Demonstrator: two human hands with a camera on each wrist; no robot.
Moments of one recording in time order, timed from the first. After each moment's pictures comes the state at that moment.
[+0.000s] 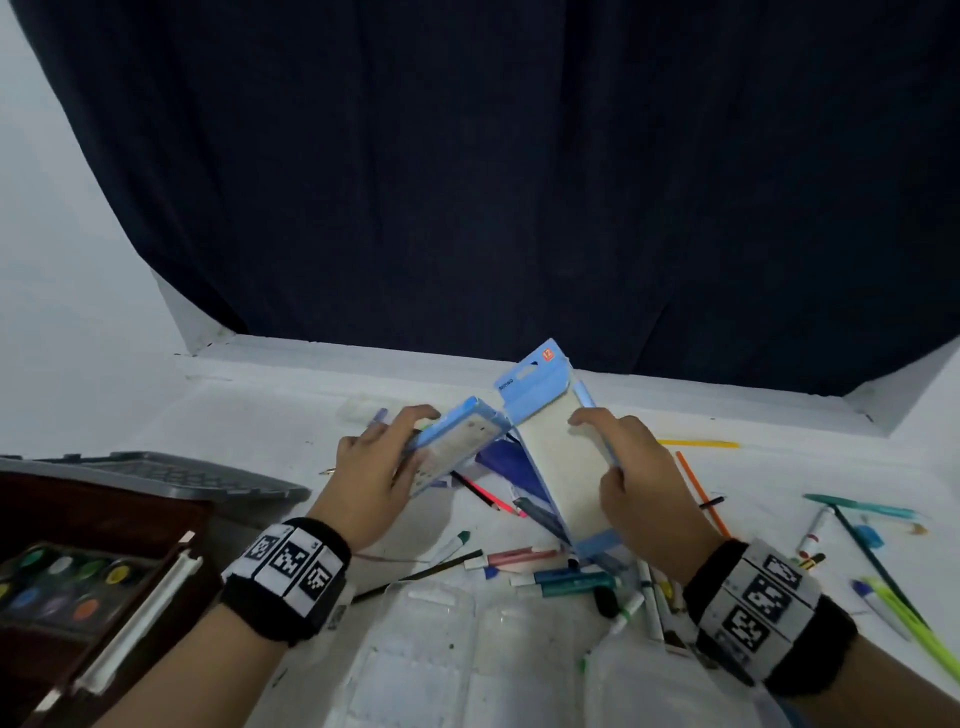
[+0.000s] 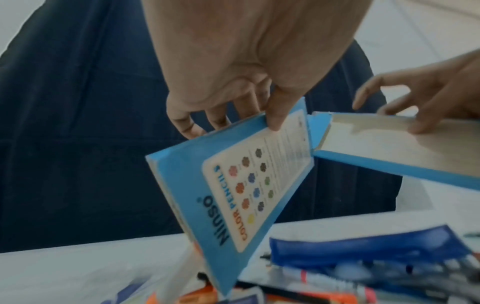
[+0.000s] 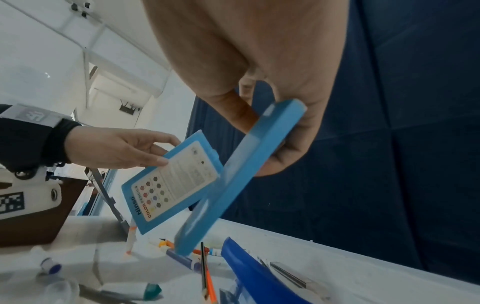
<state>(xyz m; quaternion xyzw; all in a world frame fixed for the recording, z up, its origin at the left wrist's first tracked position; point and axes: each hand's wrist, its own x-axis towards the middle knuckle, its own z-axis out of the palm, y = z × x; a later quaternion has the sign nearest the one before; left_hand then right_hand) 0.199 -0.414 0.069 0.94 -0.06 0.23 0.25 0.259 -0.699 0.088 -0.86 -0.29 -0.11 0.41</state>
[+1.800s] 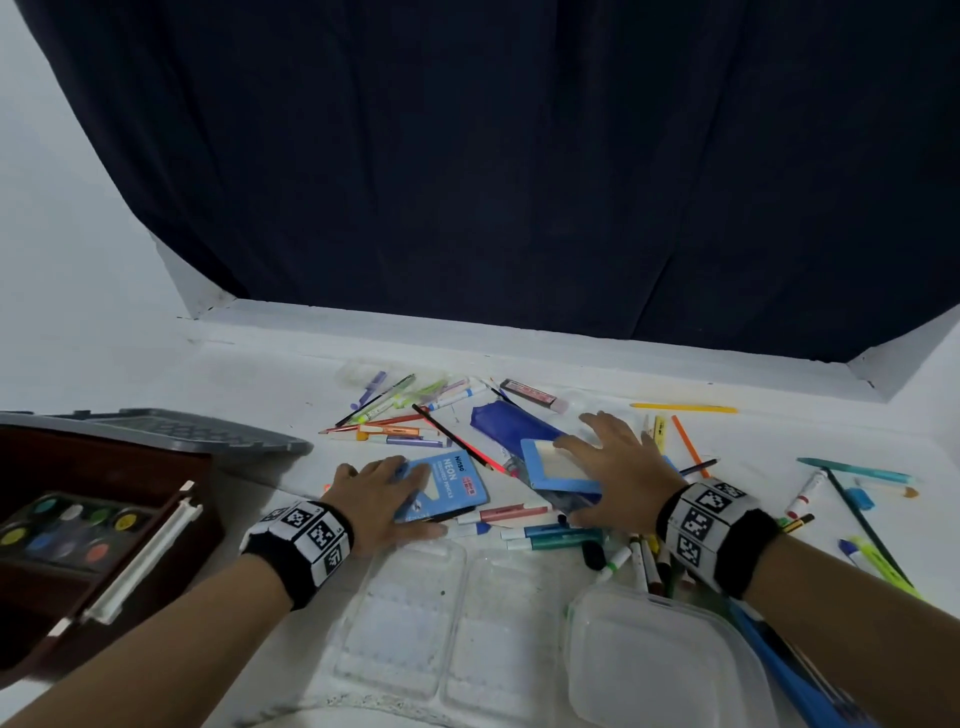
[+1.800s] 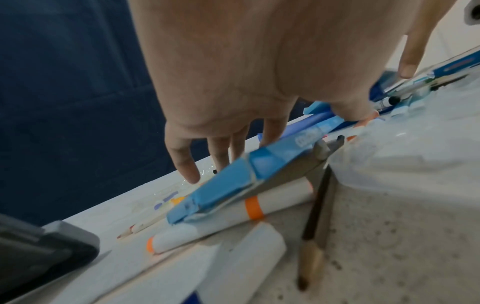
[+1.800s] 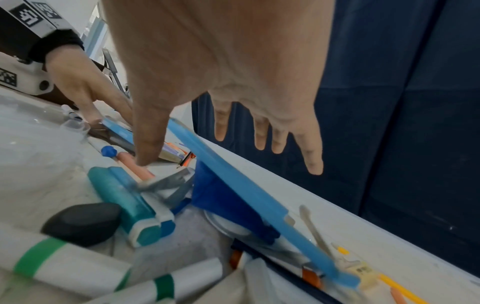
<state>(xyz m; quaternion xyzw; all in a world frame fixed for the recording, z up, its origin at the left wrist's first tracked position) 0.195 -0.411 0.006 0.98 0.00 -0.18 -0.05 0.300 -0.718 0.032 -0.94 -0.32 0.06 -0.01</state>
